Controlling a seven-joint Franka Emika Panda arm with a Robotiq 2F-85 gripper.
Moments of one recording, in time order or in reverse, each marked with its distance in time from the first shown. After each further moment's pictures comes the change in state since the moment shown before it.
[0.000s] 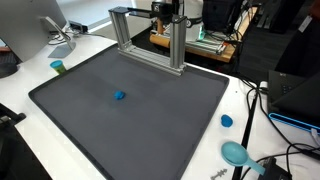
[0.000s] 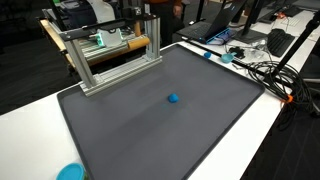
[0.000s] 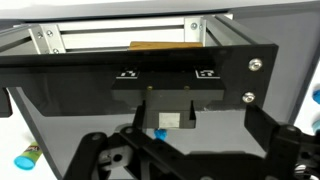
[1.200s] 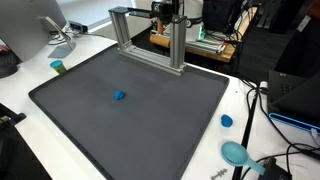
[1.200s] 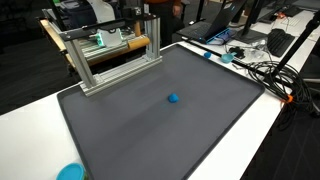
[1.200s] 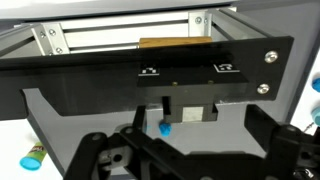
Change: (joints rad) arm -0.013 -0.038 -0.078 -0.017 0.000 0.013 -0.048
